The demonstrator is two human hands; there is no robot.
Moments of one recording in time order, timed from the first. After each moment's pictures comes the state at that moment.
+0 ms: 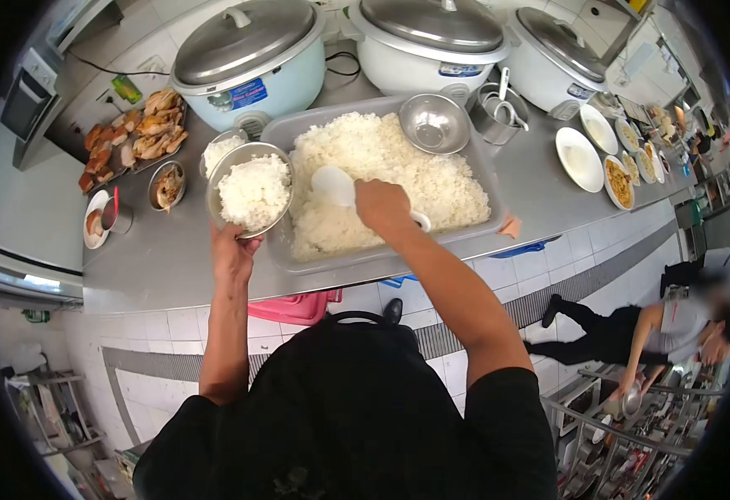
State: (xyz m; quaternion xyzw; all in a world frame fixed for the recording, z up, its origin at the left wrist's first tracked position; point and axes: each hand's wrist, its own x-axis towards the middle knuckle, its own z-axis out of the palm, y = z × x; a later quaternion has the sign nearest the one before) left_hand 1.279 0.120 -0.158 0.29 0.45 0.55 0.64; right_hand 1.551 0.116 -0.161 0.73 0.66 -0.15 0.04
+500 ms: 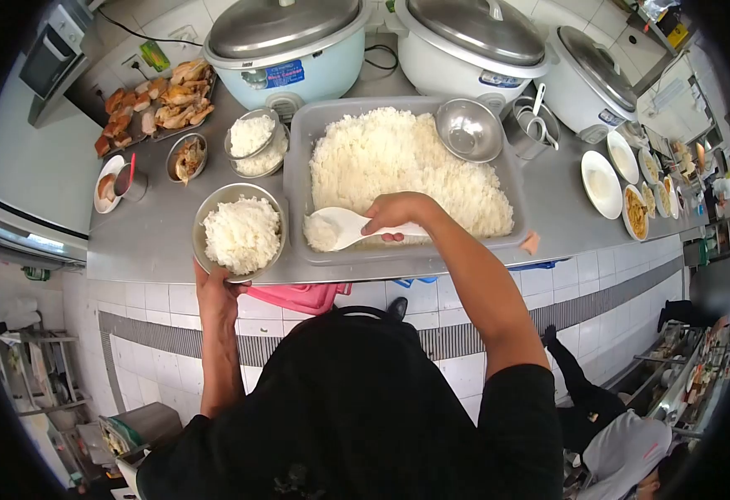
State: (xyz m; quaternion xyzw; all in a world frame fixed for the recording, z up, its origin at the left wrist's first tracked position) left_hand 1.208 0.037 -0.144 0.29 0.56 0.56 0.55; right_hand 1.553 0.137 -0.160 0.51 0.62 -0.59 0.09
